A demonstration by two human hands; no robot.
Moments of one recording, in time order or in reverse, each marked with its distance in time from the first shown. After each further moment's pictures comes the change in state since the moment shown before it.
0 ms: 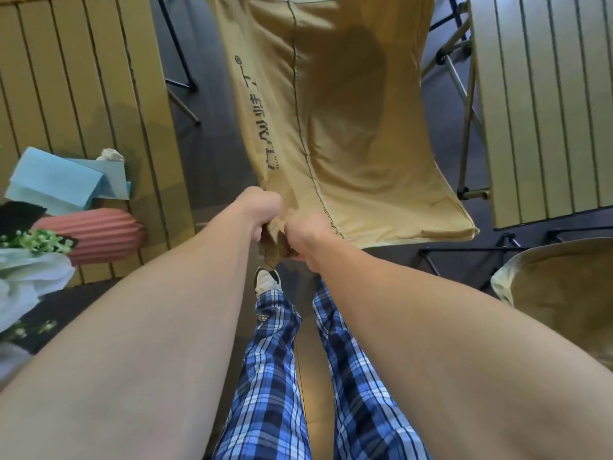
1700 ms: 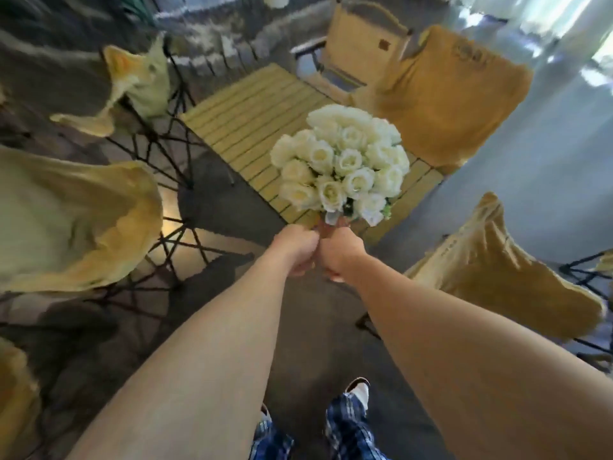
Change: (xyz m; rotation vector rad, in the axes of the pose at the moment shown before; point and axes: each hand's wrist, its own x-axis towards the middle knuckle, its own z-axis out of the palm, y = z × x) left_hand -0.263 -0.176 -0.124 -0.740 0.491 0.104; right_hand -0.290 -0.002 0.107 -1.069 -0.264 -0.731
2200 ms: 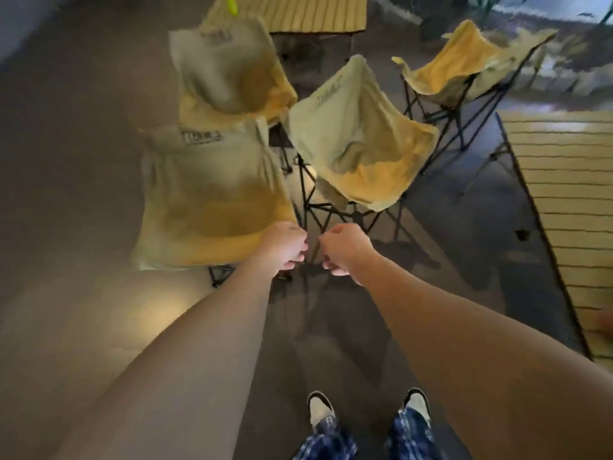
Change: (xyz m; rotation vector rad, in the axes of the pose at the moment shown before) left_hand -0.177 -0.433 -0.373 -0.598 0.556 -0.237; right_hand -0.219 -0.113 0.504 -0.374 -0.531 -0.411
